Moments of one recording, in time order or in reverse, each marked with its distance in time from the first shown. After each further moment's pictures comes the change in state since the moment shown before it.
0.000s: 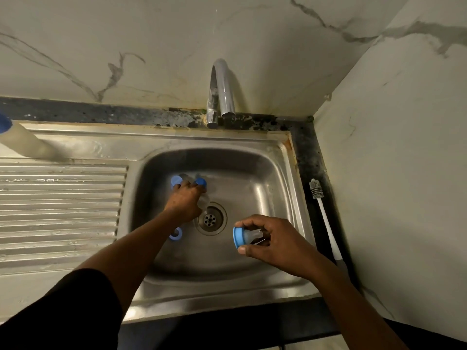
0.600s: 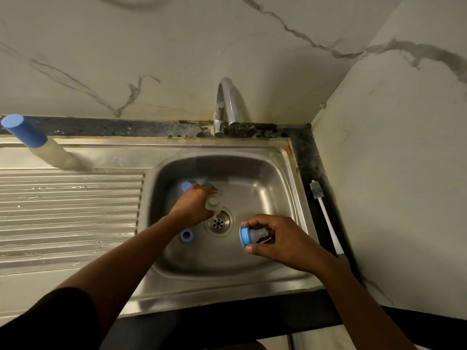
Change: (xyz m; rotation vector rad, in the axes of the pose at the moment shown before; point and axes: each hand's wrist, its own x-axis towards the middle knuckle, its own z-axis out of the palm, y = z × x) left_hand -0.054 0.021 -0.058 -0.203 0.125 0.126; right_hand -0.019 -0.026 0.004 -0.014 0.013 -0.052
